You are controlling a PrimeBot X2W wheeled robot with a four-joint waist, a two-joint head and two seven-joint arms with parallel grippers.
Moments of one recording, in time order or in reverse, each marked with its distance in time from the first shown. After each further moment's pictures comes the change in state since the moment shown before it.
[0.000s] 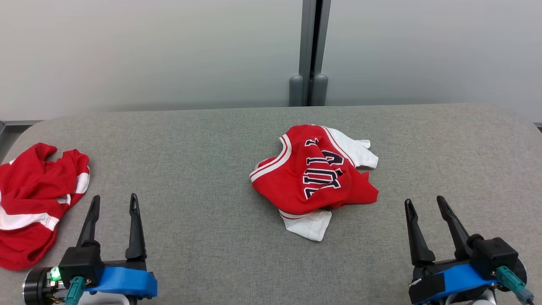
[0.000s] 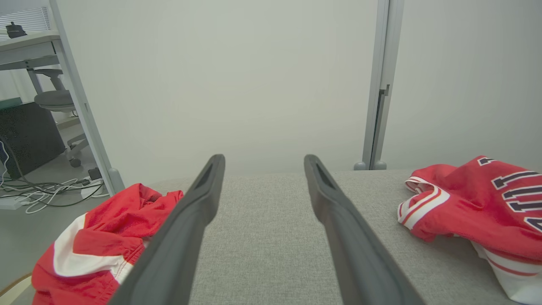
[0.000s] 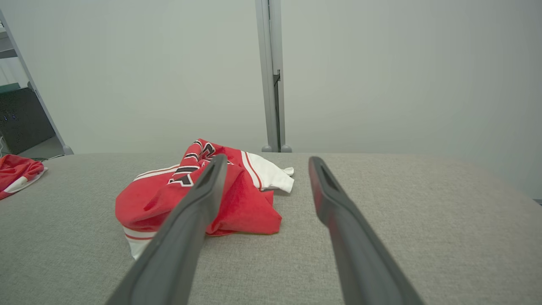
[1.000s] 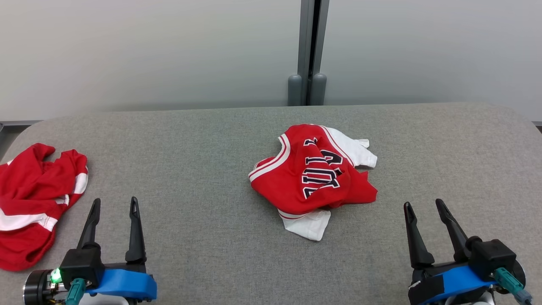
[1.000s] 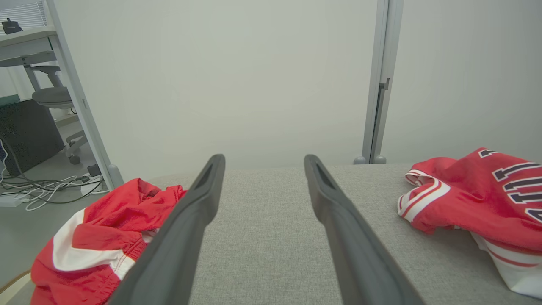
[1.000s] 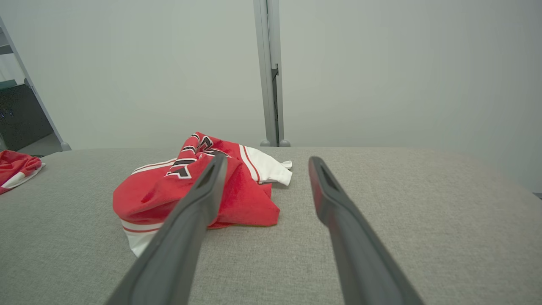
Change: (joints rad) left arm 0.004 -0.020 0.034 0.014 0.032 -0.030 0.000; right arm 0.004 0.000 0.001 0.013 0.000 0.000 0.000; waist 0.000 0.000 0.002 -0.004
